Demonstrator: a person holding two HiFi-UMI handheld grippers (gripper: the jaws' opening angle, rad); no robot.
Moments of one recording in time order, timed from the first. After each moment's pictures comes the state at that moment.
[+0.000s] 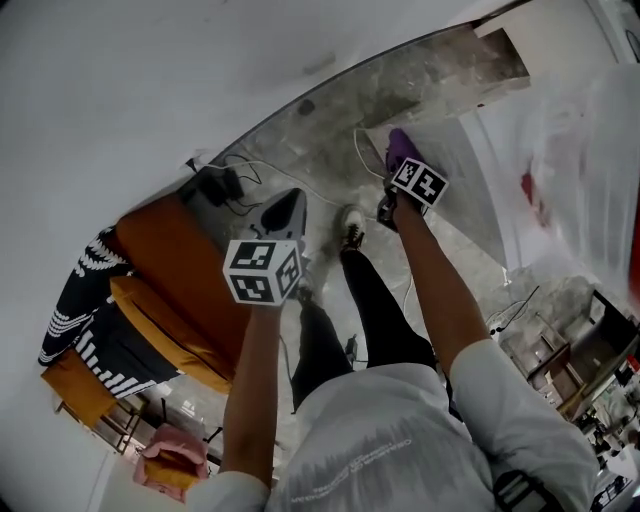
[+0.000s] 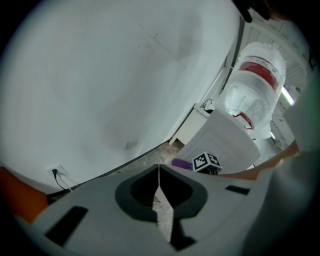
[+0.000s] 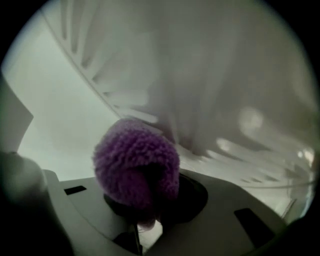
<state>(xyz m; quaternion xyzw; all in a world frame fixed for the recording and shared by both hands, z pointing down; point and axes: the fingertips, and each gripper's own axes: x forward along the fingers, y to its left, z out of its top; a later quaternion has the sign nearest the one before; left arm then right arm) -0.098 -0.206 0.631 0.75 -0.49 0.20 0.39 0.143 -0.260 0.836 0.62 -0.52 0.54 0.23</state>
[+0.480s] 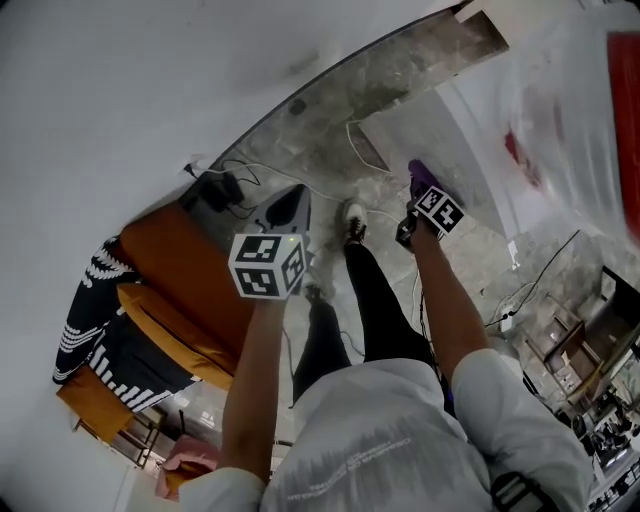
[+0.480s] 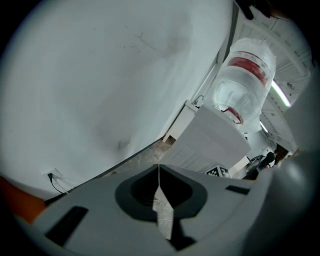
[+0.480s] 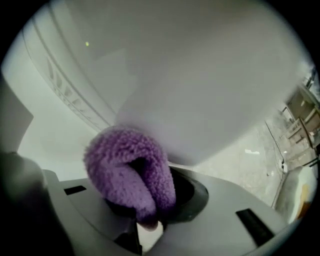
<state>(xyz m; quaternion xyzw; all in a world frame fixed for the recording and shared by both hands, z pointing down) -0.077 -0.191 0.619 0.78 -0.45 0.22 0.38 0.234 -0.152 0.831 0.70 -0.44 0.53 0.19</state>
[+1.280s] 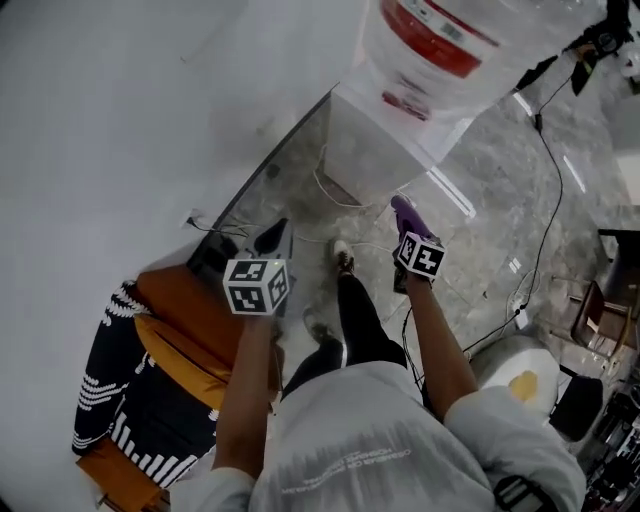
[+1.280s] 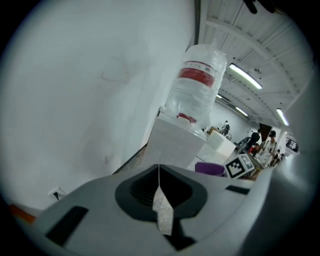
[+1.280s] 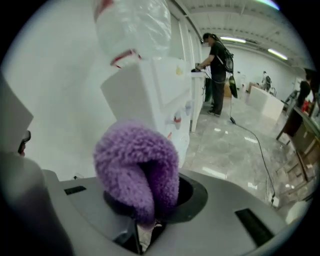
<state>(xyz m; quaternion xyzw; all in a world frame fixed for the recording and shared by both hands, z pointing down) -0.054 -0.089 0.519 0.85 -0.39 0.22 0.28 0.241 -0.017 0.651 0.71 -0.54 0.40 0.20</state>
